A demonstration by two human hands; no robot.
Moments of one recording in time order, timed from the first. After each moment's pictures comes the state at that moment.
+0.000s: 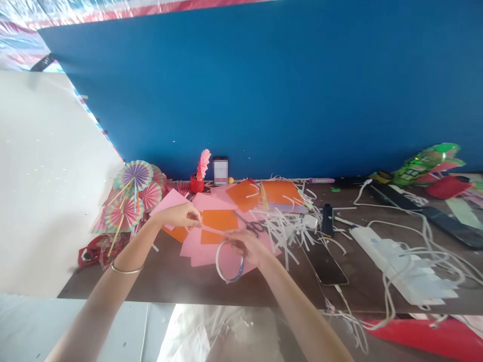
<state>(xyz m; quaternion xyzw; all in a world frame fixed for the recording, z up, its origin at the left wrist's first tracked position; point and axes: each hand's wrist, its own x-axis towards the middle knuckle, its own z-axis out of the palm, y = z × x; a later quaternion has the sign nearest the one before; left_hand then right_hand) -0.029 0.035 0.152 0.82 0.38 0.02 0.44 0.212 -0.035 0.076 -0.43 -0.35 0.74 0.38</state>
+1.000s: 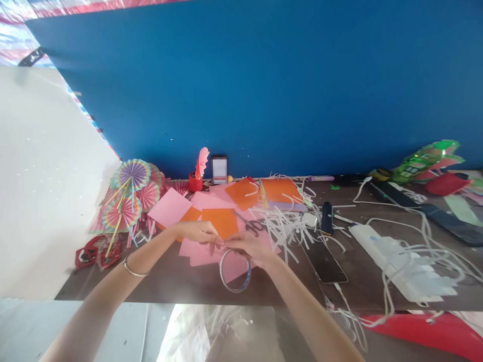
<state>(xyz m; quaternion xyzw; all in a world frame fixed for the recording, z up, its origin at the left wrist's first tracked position) 0.019 0.020 0.121 0.80 0.26 -0.07 0.54 0.220 -0.041 0.085 -0.46 -0.45 0.72 0.26</state>
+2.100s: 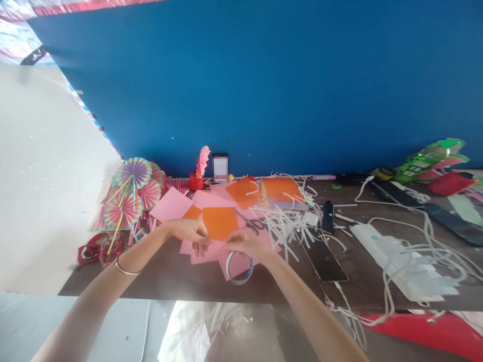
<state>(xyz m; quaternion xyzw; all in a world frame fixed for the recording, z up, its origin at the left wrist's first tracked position) -0.006 0.023 0.120 0.71 0.26 -0.10 0.65 0.221 -0.040 0.090 -0.50 -0.58 0.60 0.23</state>
